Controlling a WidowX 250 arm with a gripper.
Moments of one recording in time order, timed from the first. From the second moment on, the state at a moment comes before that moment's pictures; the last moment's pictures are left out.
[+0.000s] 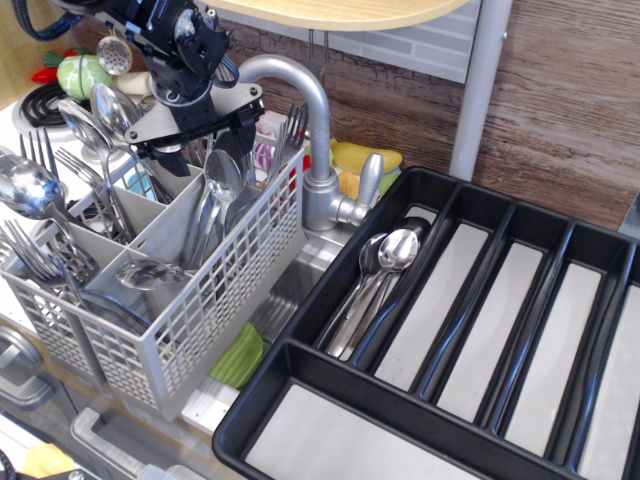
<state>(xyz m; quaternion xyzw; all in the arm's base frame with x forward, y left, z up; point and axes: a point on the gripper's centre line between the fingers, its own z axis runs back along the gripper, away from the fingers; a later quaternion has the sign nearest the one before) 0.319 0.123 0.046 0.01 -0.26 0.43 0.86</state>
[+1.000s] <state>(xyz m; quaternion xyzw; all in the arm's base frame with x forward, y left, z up) 0.328 0.129 0.019 0.02 -0.23 0.44 0.87</state>
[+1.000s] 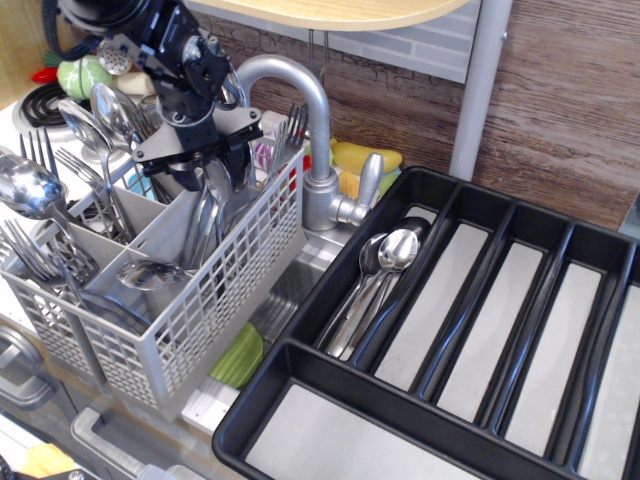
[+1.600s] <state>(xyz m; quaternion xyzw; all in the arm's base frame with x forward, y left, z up) 0.320 0.112 0.055 0.05 -0.18 0.45 0.87</state>
